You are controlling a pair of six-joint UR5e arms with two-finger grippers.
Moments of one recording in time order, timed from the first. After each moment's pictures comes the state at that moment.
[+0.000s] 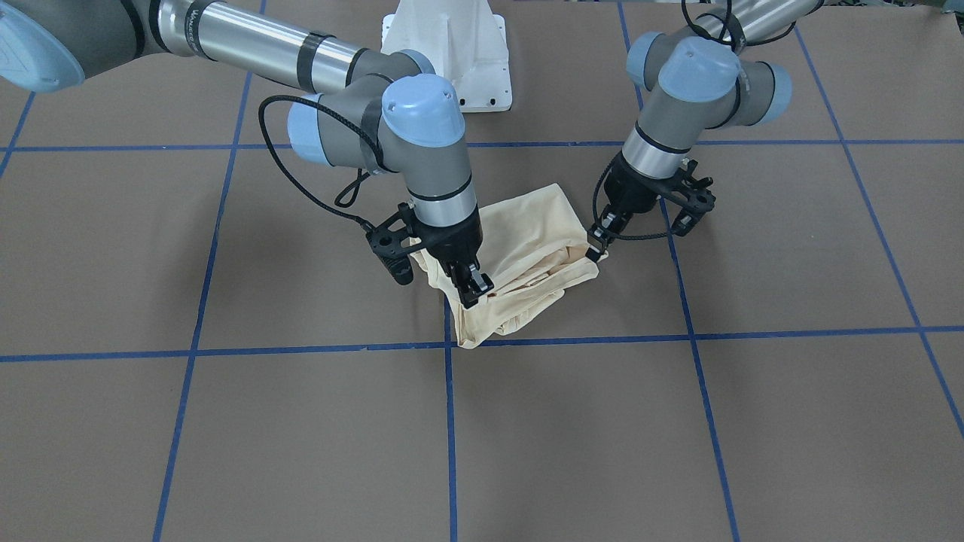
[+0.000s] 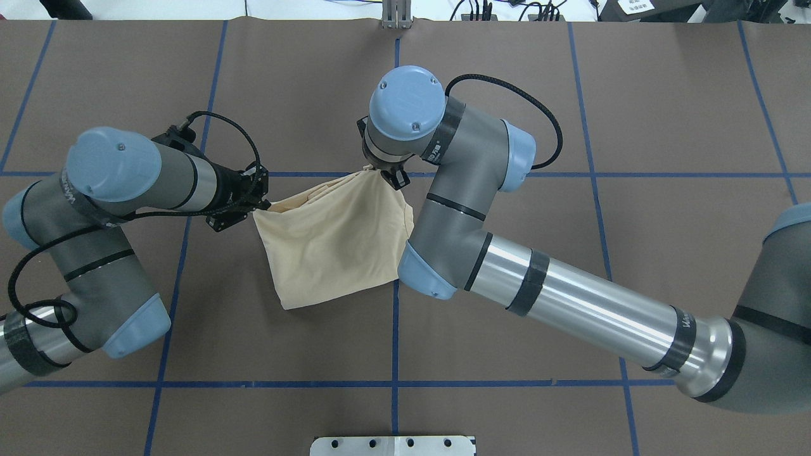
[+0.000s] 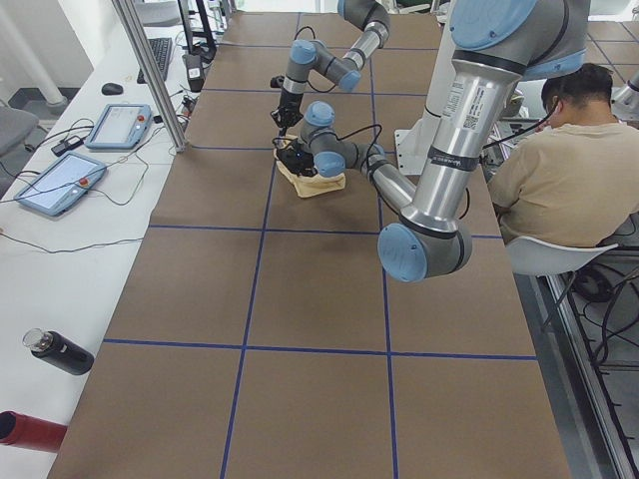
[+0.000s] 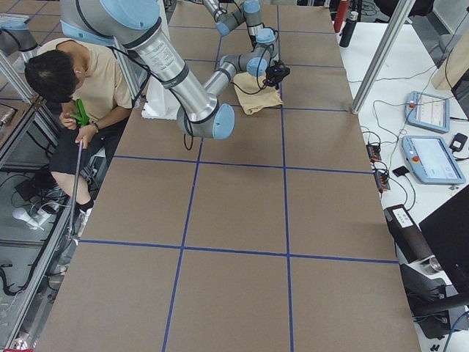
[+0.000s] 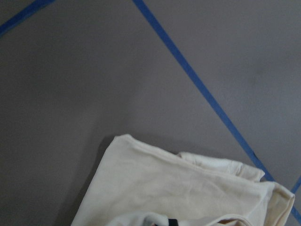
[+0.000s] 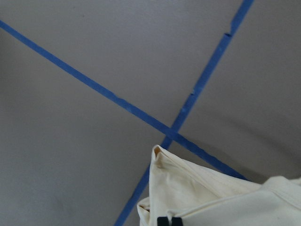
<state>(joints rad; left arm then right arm) -0.68 -1.94 -1.73 -2.07 -1.85 -1.99 0.59 -0.62 1.27 -1.27 1.76 2.22</state>
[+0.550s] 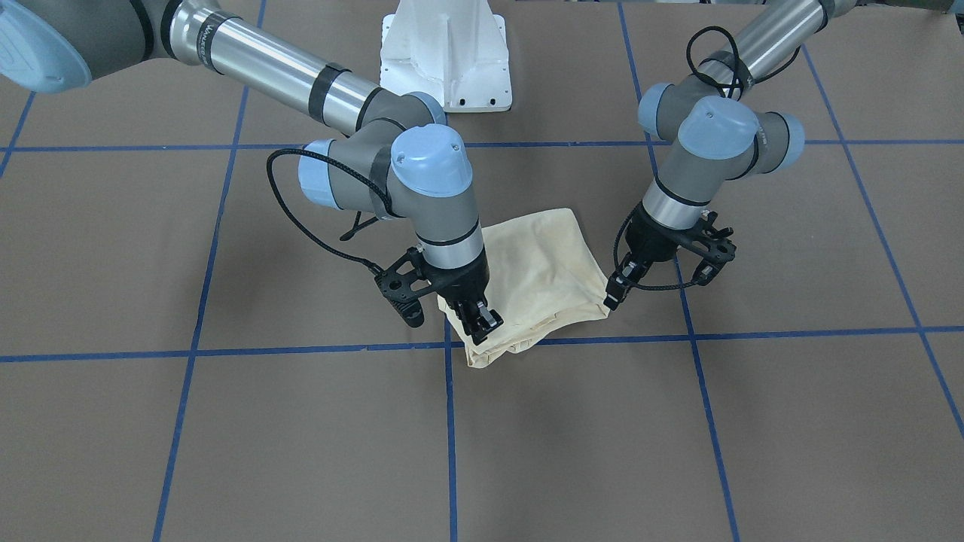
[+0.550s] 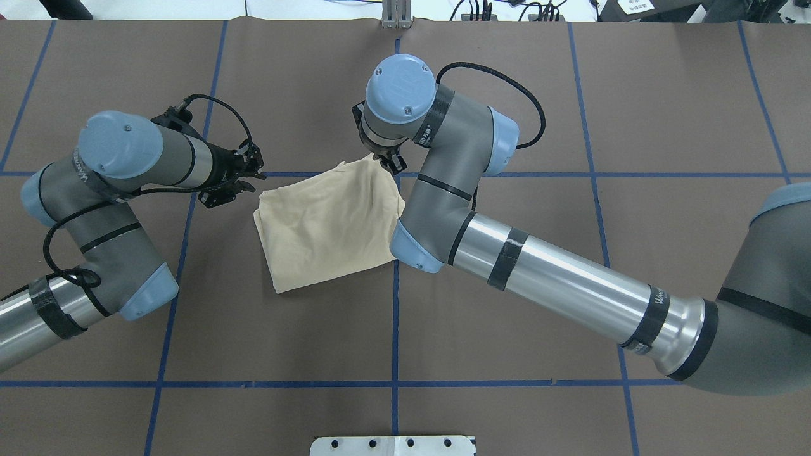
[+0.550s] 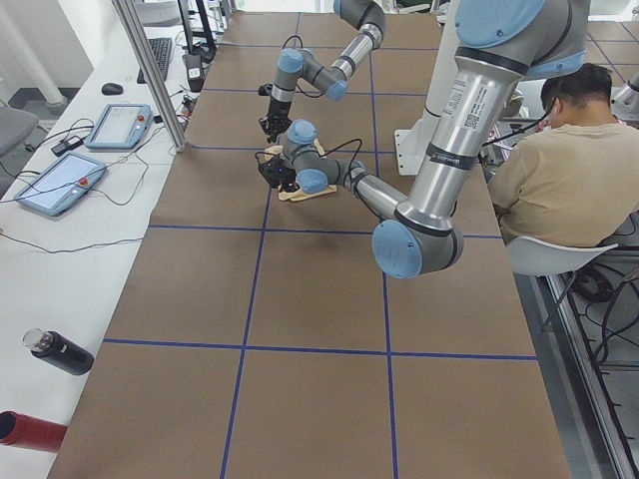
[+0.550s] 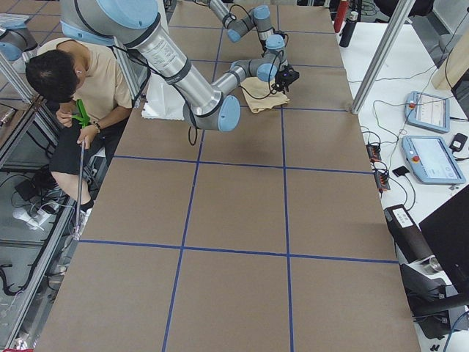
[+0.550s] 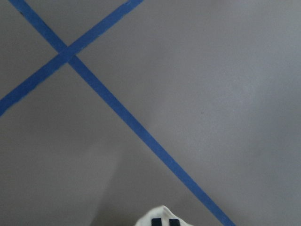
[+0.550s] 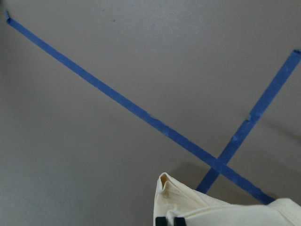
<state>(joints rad) -0.72 -1.98 -1.56 -2.19 -1.85 -1.93 0.61 -0.55 1.10 -1.15 1.76 2.17</state>
